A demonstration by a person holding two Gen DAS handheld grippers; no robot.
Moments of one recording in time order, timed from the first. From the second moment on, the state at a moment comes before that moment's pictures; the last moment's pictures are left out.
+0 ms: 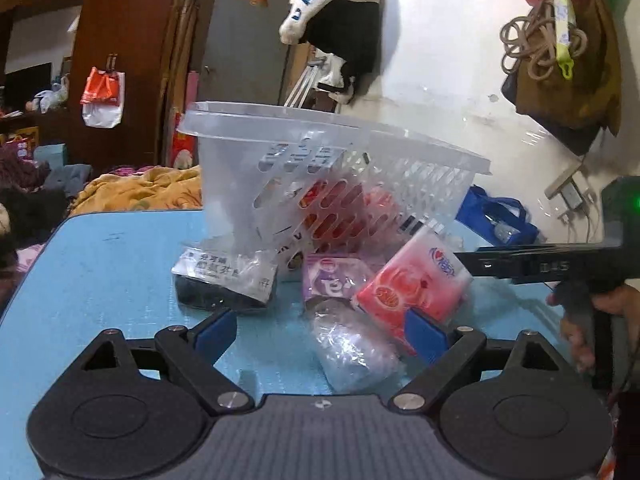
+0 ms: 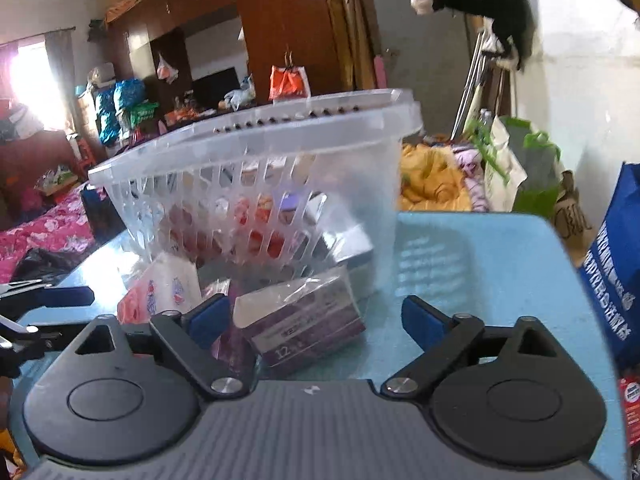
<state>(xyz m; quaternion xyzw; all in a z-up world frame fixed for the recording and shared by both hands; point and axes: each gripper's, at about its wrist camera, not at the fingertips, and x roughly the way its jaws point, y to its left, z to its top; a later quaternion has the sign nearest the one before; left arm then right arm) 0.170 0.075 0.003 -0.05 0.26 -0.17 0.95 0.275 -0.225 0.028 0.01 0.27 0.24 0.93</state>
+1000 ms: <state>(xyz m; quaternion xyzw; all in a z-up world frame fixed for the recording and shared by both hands) 0.185 0.052 -0.003 0.00 0.31 -0.12 0.94 0.289 -0.220 0.023 -0.01 0.30 0.22 0.93</state>
